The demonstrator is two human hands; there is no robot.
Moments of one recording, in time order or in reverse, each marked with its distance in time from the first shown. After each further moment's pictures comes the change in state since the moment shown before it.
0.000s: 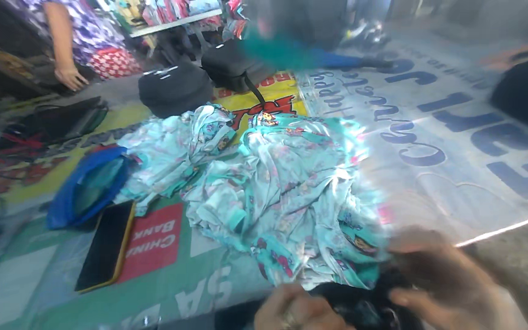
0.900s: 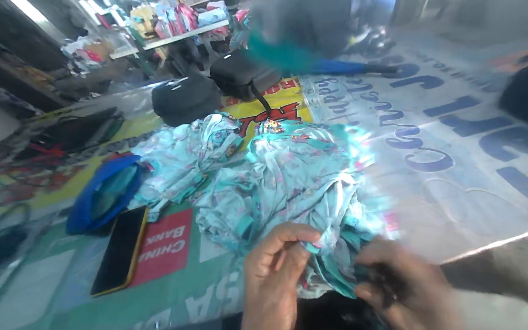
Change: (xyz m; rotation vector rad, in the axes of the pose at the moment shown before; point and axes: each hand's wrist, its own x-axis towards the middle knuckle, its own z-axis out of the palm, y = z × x) left_hand 0.041 -0.037 0.005 -0.916 0.360 -0.589; right_hand 0.020 -0.002 0.042 -0.123 0.055 -0.081
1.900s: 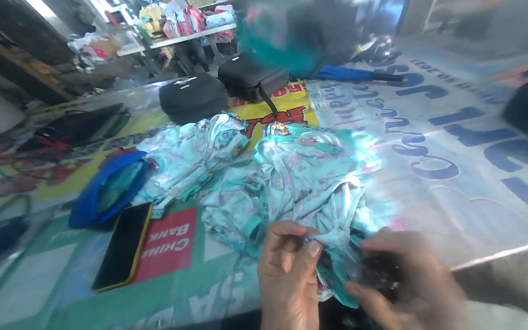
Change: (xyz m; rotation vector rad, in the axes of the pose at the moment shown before) left_hand -0.007 -0.007 0.022 -0.359 0.258 -0.022; right_hand 0.020 -0.014 0.012 -0.095 0.109 -0.077
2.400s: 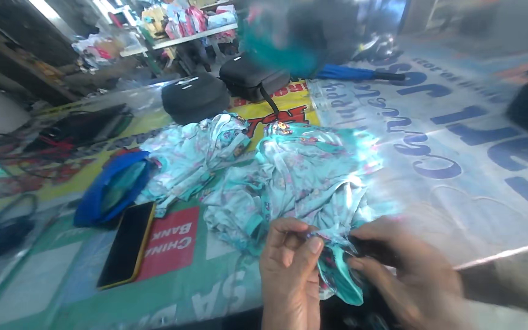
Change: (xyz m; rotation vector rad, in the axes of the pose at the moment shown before) left_hand 0.001 0.001 0.001 -0.041 0.030 -0.044; right_hand 0.006 0.010 0.002 0.098 -0.014 0.060
